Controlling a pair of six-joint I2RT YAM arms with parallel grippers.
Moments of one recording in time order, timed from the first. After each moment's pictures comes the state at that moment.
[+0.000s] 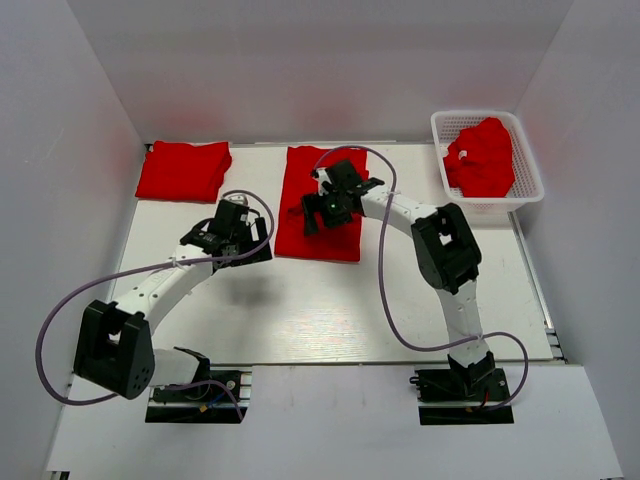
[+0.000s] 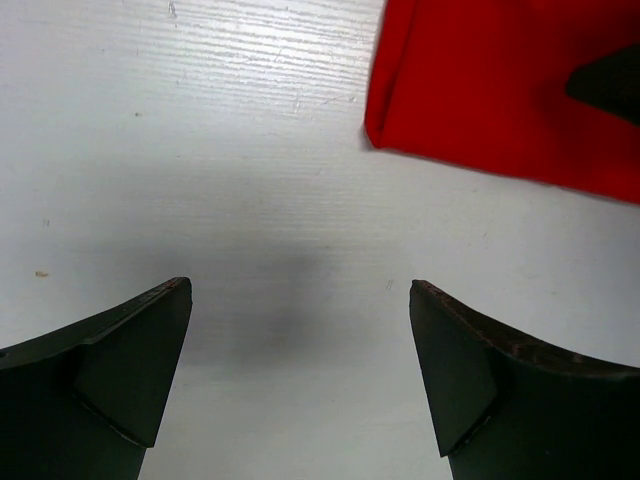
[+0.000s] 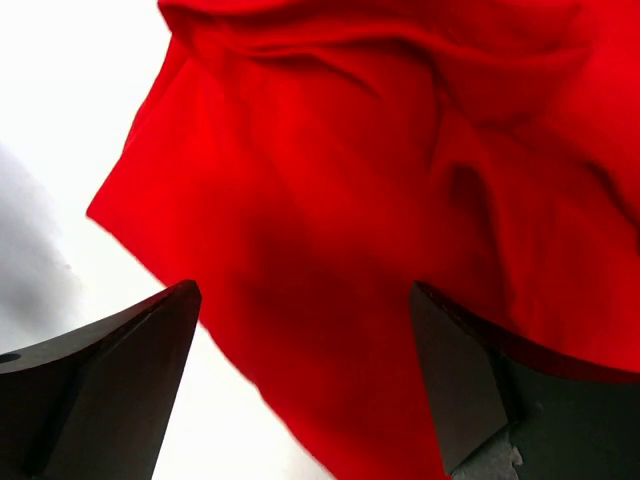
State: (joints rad) left arm -0.38 1.31 0.89 -0.52 -0.13 -0.47; right arm 0.61 2.17 1.68 -0.45 -0.33 0.17
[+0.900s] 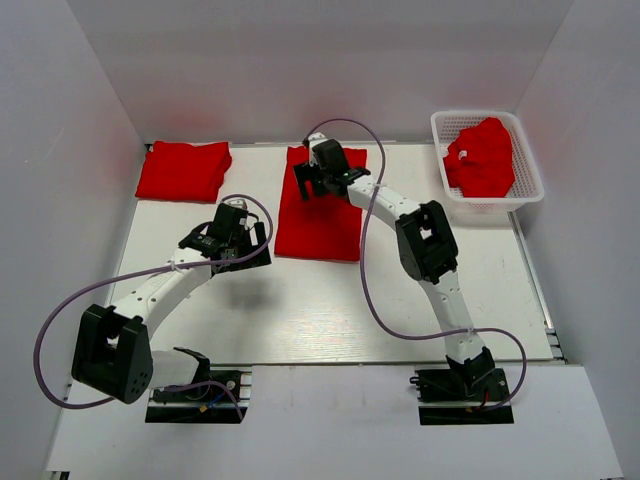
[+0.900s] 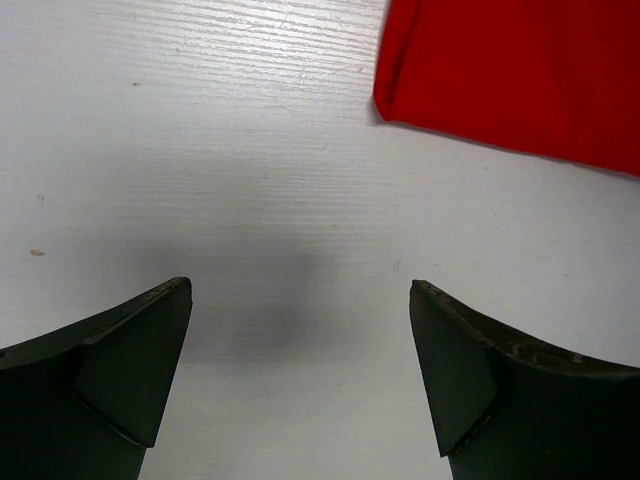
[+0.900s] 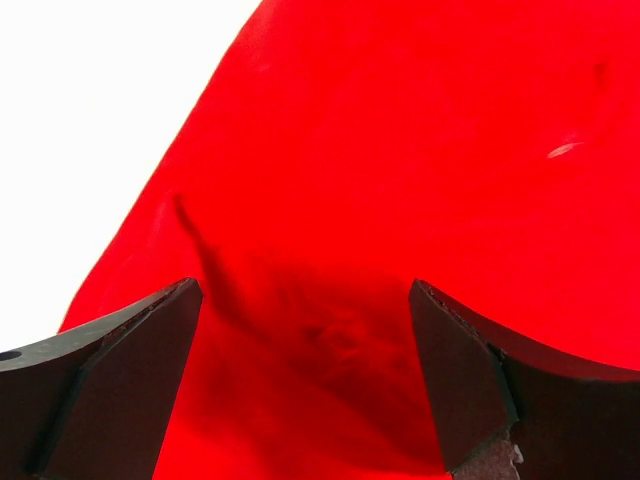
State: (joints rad) left arm -0.38 1.28 0.86 -0.54 -0.11 -0.48; right arm 0.62 2.38 2.00 -0.29 0.02 0.09
